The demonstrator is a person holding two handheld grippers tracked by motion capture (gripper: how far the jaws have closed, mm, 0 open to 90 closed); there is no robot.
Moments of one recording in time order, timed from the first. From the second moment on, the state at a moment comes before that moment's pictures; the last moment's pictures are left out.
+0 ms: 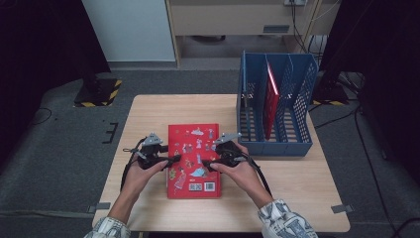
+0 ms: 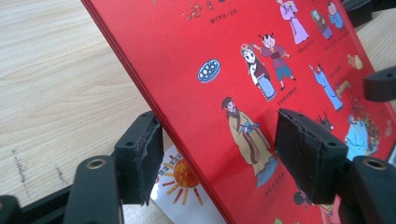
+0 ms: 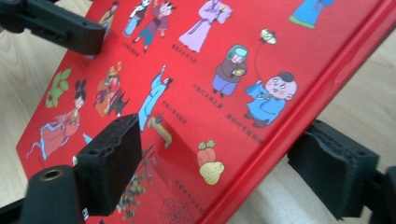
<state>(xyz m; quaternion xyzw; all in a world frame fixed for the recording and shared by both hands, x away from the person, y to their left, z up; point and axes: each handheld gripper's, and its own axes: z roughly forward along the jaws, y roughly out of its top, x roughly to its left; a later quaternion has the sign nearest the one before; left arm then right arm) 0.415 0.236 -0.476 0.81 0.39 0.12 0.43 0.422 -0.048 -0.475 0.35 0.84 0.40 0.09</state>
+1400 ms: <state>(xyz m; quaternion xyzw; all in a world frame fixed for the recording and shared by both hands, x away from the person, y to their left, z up) 0.412 0.246 -0.472 0.80 0.38 0.13 0.44 0.441 -0.034 -0.479 0.34 0.85 0.40 0.07</state>
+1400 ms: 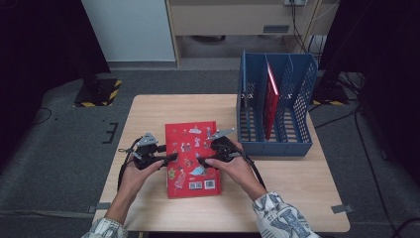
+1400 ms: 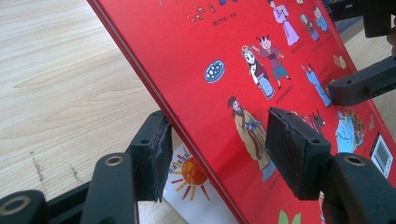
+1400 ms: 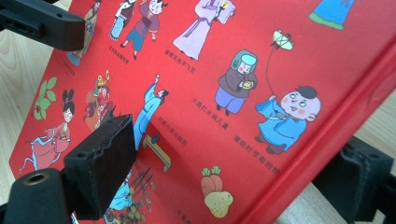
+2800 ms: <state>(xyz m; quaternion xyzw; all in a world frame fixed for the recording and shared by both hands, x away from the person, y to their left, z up) 0.406 0.263 -0.424 0.79 0.38 0.13 0.46 0.430 -0.042 -0.413 0.32 0.85 0.41 0.08</state>
